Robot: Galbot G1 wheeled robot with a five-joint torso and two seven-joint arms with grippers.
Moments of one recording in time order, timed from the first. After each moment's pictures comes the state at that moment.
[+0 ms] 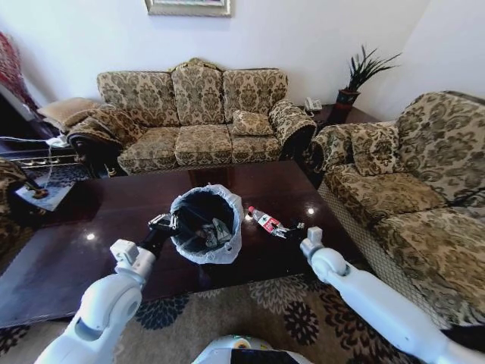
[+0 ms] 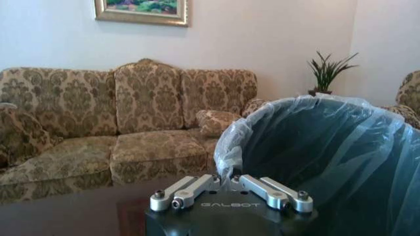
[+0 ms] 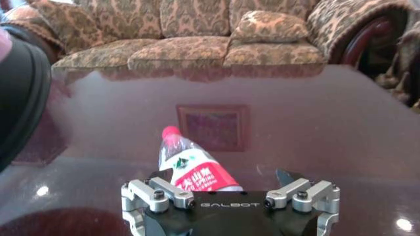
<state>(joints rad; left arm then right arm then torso) 1.52 -1.04 -0.68 -2.35 -0.53 0.31 -0.09 -0.77 0.77 -0.23 1.62 0.91 -0.14 0.18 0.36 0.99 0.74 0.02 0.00</state>
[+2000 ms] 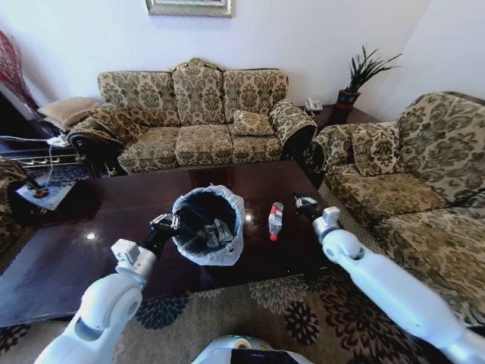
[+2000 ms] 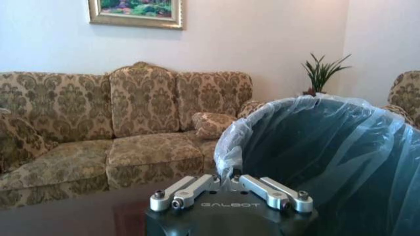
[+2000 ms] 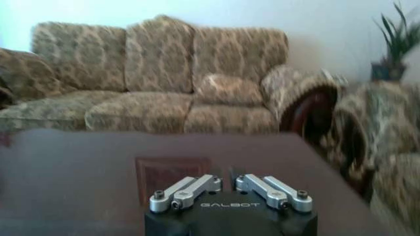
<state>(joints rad) 1.54 -1.03 -0.70 -2.38 -0.53 0.31 -0.08 -0.76 0.81 -0.13 1.68 0.82 -0.09 0.36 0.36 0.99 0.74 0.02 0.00</state>
